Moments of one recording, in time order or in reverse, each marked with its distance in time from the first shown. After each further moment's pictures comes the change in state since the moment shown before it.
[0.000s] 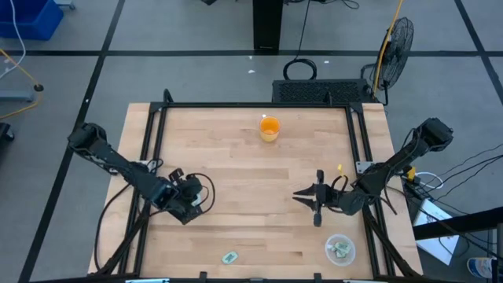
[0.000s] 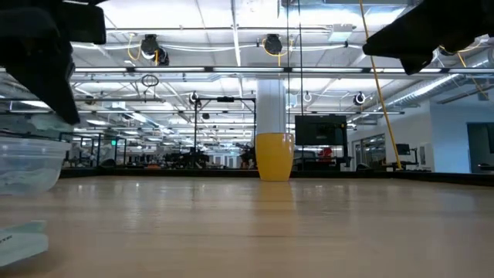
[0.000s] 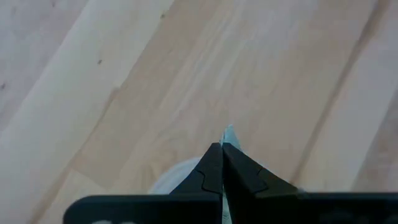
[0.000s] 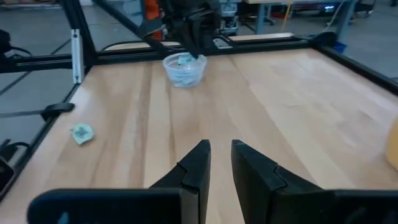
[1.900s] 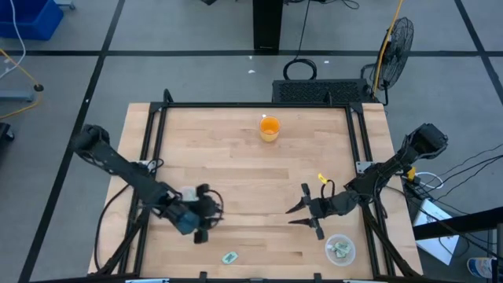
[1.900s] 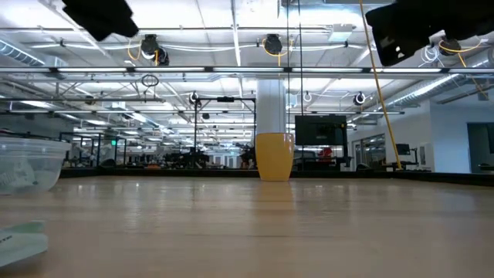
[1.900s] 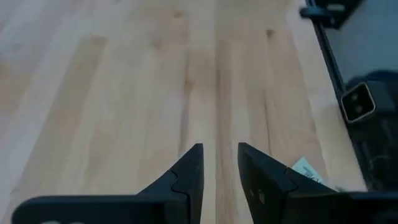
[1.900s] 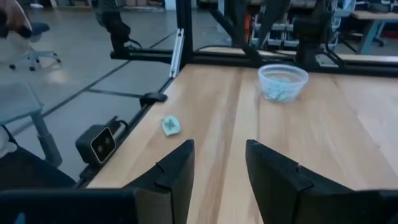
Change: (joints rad) left arm -0.035 0.082 0.139 0.514 0.045 0.533; right arm -0.050 0.170 0.000 0.325 -0.397 -0.203
